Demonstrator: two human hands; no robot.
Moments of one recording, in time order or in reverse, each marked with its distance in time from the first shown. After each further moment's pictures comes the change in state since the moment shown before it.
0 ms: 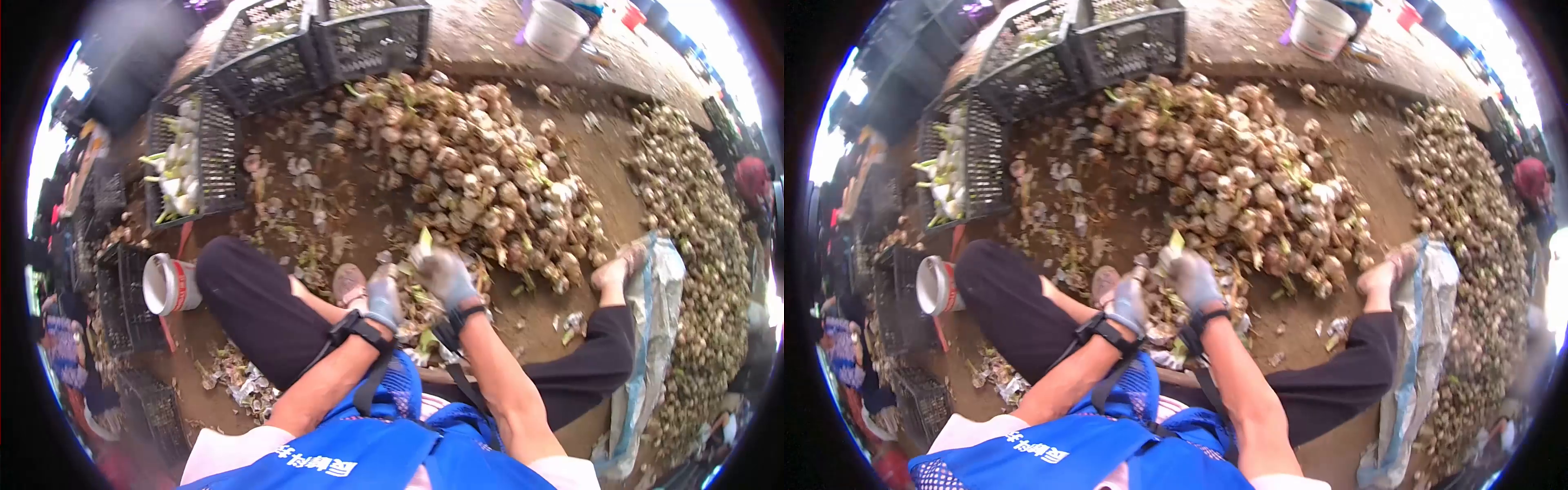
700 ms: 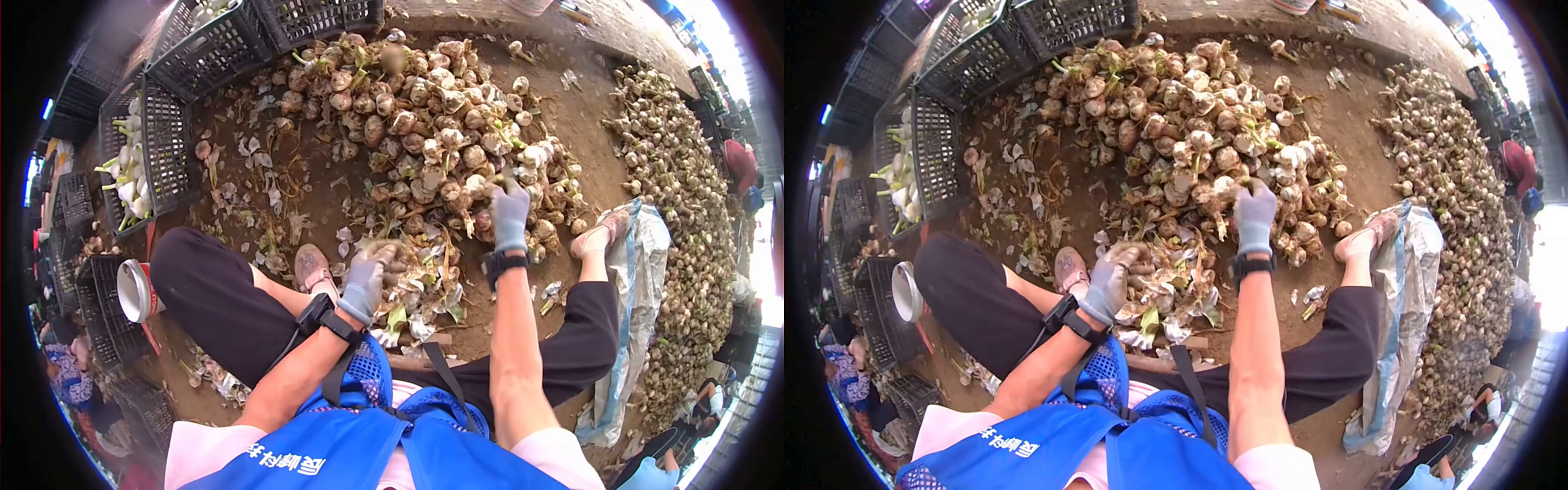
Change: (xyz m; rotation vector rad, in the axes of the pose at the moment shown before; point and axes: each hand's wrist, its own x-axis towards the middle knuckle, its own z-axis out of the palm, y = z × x) left_hand -0.041 0.051 0.054 0.097 -0.330 -0.135; right_hand 0.011 -0.040 -0.157 -0.685 0.836 -0.069
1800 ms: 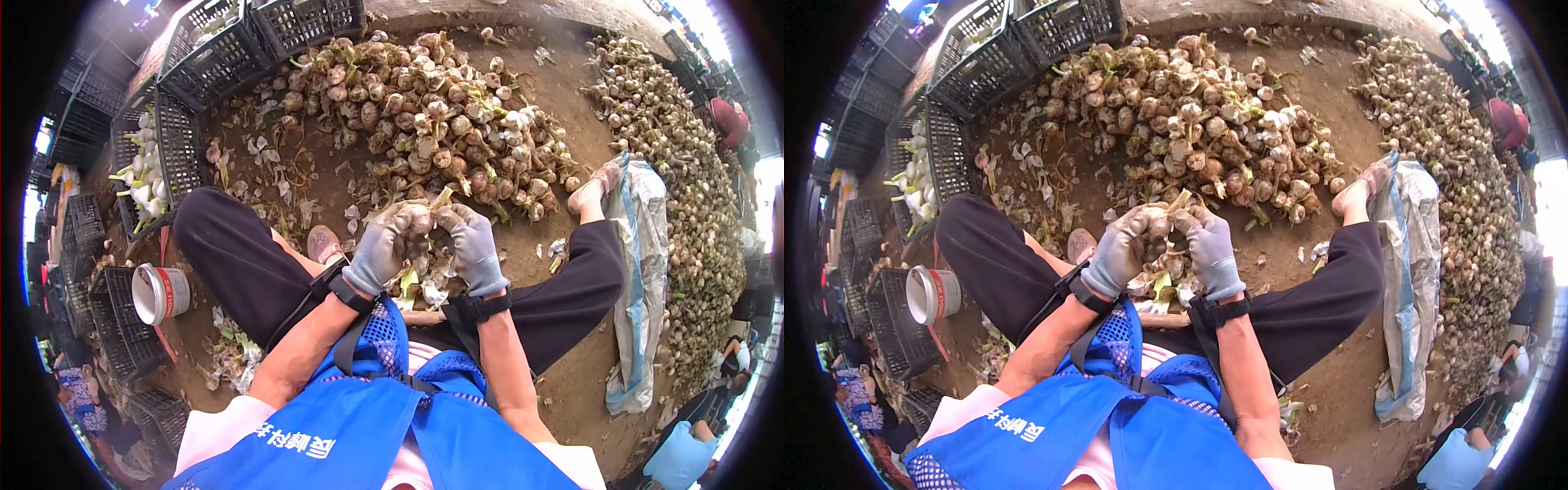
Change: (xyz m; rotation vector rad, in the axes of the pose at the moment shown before) left_hand -0.070 0.032 0.030 -0.208 -0.361 0.064; right_hand -0.176 -0.090 -0.036 1.017 -0.416 0.356
